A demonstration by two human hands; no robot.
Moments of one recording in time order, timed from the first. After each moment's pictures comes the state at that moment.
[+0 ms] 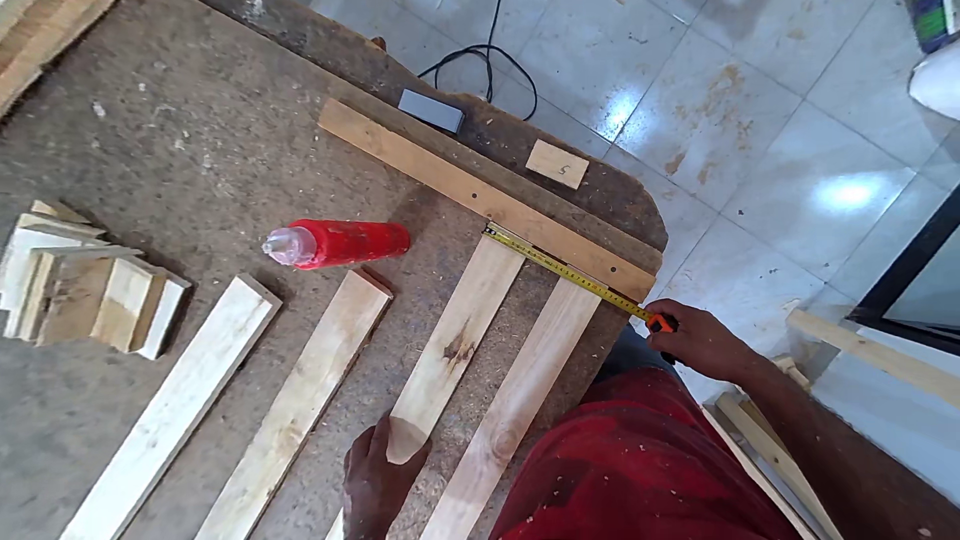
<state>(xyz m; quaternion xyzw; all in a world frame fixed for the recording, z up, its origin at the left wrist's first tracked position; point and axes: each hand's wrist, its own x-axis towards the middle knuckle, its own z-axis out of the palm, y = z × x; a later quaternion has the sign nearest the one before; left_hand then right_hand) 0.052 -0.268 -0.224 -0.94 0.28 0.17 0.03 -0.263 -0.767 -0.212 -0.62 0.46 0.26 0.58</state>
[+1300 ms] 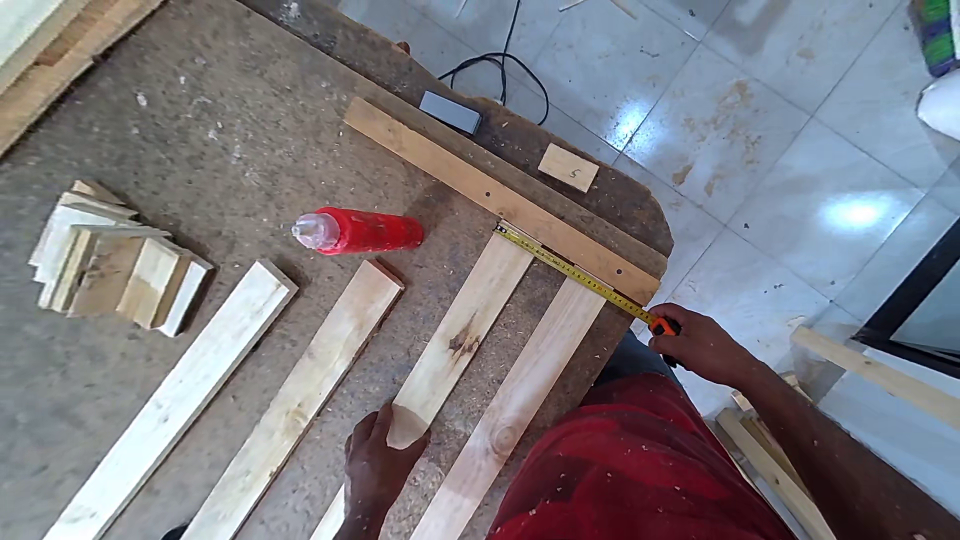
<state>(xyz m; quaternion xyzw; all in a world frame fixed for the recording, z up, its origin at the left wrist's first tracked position) 0.054 -0.278 -0.221 -0.95 0.24 0.19 0.04 -0.264 -0.765 -0.216 -0.62 0.46 0.25 0.59</state>
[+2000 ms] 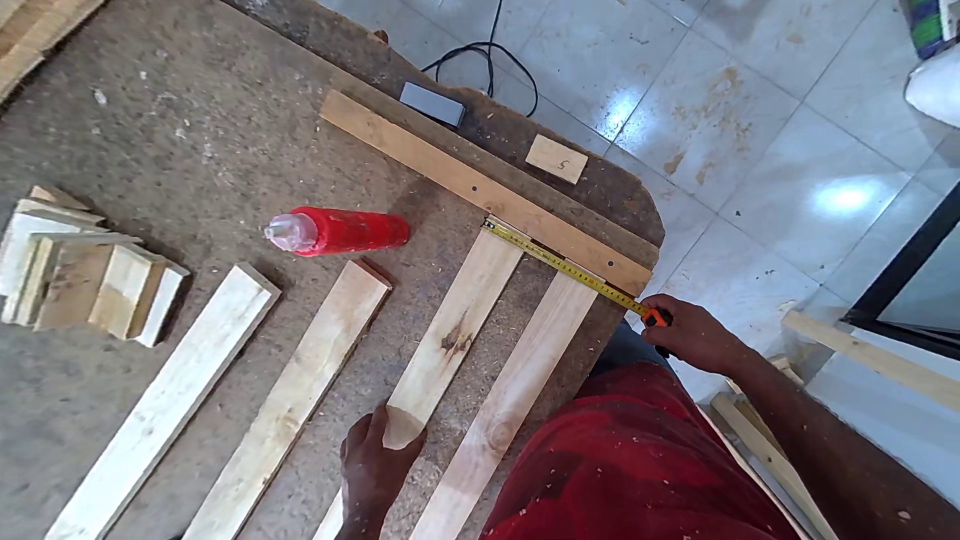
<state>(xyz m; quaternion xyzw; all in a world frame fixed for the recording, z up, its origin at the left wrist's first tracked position) 0.054 -0.275 -0.224 -0.95 0.24 0.19 0.04 -0.263 -0.764 -0.213 -0.62 0.46 0.26 0.58</state>
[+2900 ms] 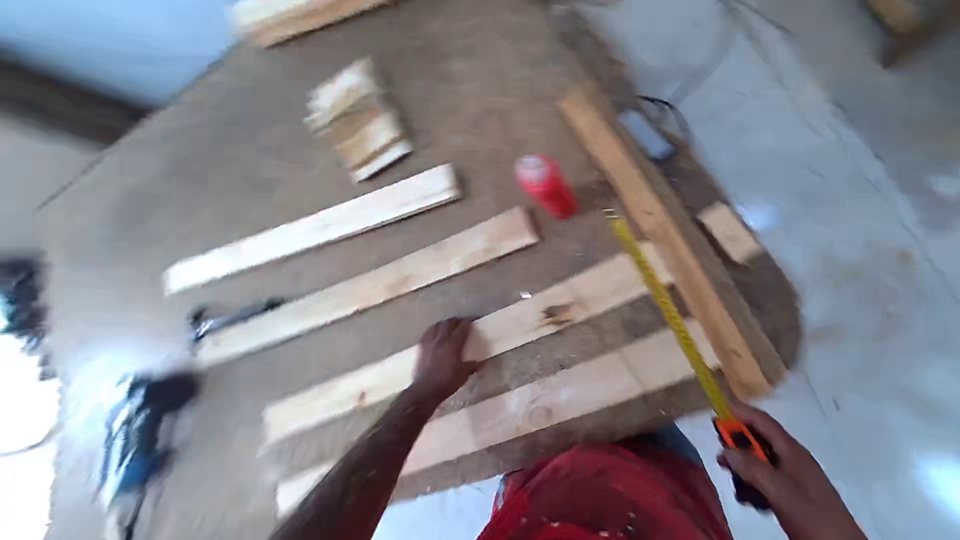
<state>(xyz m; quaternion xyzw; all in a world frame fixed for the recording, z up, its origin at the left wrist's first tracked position) 0.046 -0.310 -0.192 -0.95 0.14 0.28 0.05 -0.235 -0.743 -0.146 -0.63 0.36 0.22 0.65</state>
